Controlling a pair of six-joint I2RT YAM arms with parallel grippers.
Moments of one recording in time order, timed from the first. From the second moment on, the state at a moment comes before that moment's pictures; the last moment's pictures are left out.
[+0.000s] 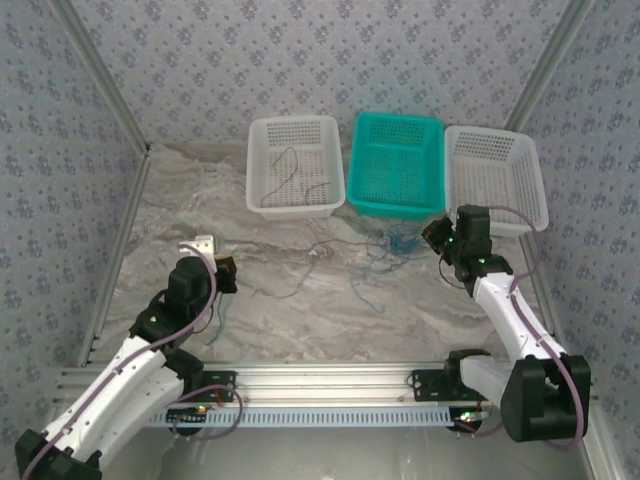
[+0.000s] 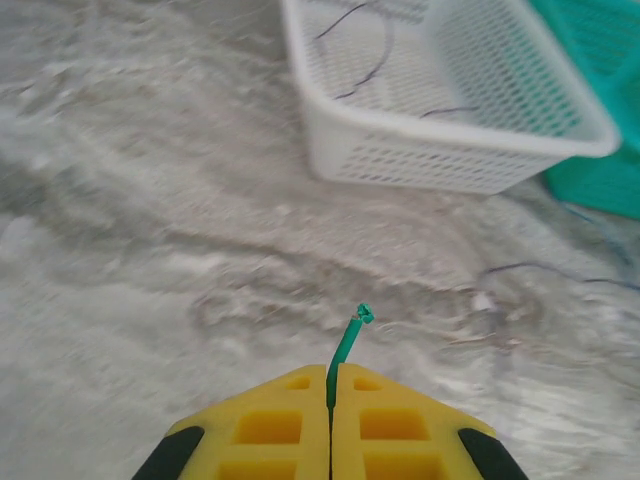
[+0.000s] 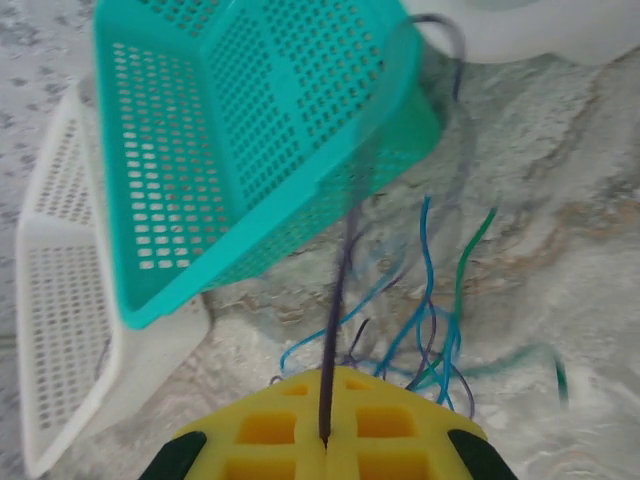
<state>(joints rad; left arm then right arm) -0.51 0.59 0.45 -0.38 -0.23 -0.45 0.06 1.06 0.67 -0.25 -0.13 0.89</state>
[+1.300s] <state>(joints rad) -0.68 1.89 1.63 0.39 0.18 -0.48 0.41 0.89 0.55 -0.47 0.11 0.82</state>
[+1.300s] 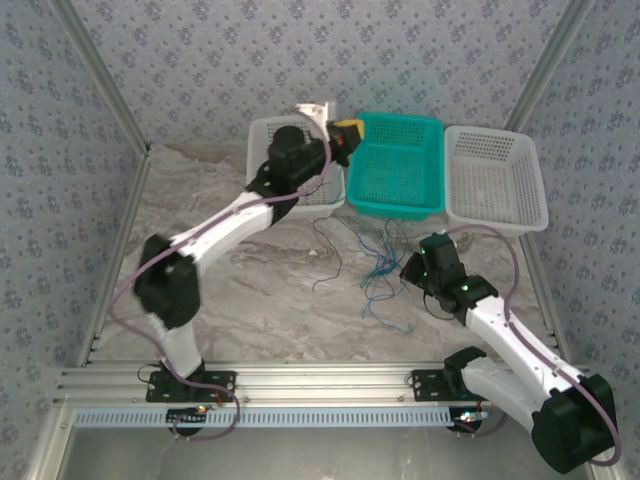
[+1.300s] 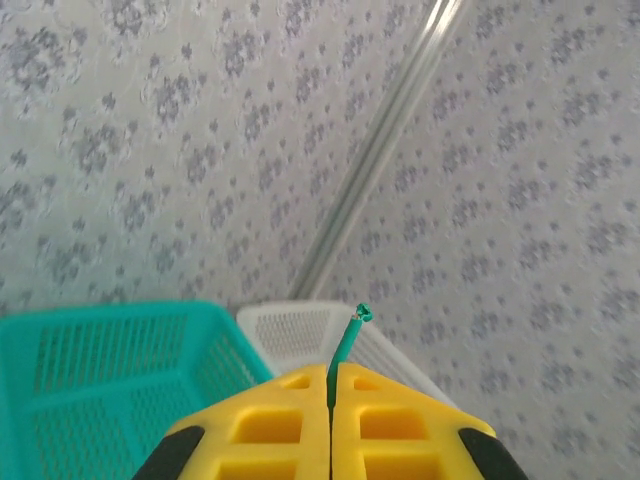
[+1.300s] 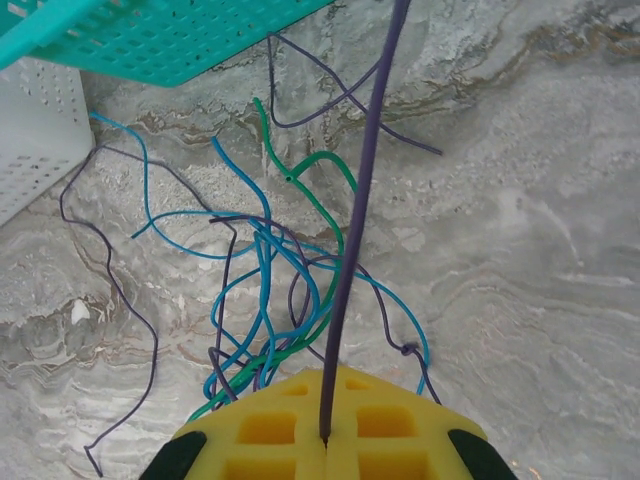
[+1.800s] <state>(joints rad) -0.71 2.47 2.31 0.12 0.15 -0.37 0.42 0.82 0.56 -0.48 0.12 0.82</state>
